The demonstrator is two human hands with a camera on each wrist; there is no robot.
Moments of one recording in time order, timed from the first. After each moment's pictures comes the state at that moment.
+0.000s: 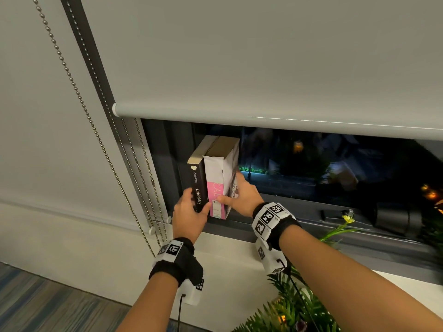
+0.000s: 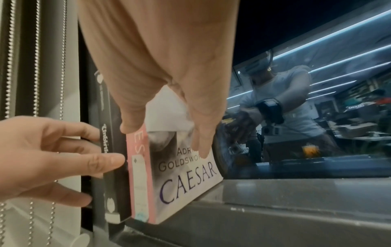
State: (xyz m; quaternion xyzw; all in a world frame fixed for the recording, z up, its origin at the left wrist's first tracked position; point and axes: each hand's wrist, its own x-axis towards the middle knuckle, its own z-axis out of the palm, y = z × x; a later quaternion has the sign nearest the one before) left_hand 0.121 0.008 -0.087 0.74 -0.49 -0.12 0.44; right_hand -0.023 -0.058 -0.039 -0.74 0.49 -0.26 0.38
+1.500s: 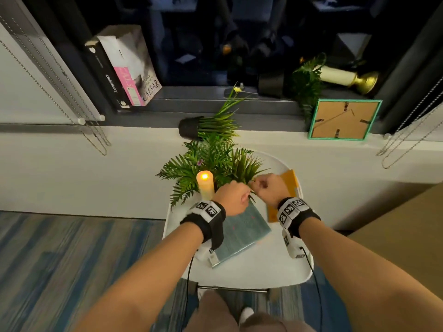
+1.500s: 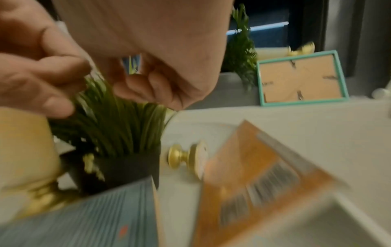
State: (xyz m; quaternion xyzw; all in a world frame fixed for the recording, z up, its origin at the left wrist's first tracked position) left_hand -0.215 0.238 -0.173 0.55 -0.80 -0.24 0.04; right_hand -0.371 0.207 -0.207 -0.69 0.61 -0.21 0.31
